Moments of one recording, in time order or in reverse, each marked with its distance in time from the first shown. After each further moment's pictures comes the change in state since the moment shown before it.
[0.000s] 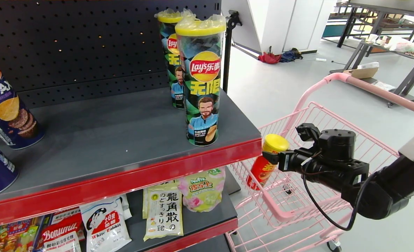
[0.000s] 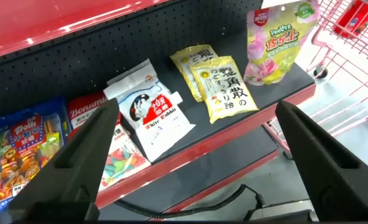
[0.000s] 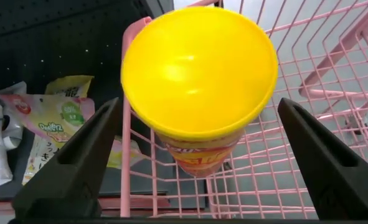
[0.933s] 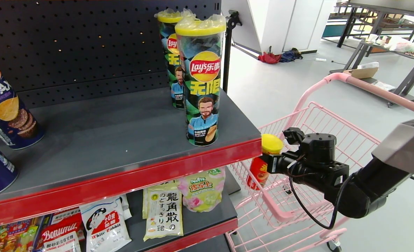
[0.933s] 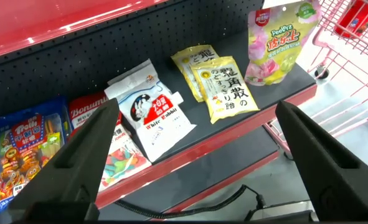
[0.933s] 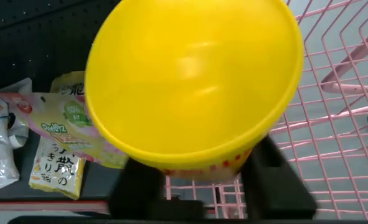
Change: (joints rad) left arm 0.000 -0.005 0.002 0.000 0.002 0.000; right arm 0.052 0.095 -0.058 -0.017 -0.010 0.044
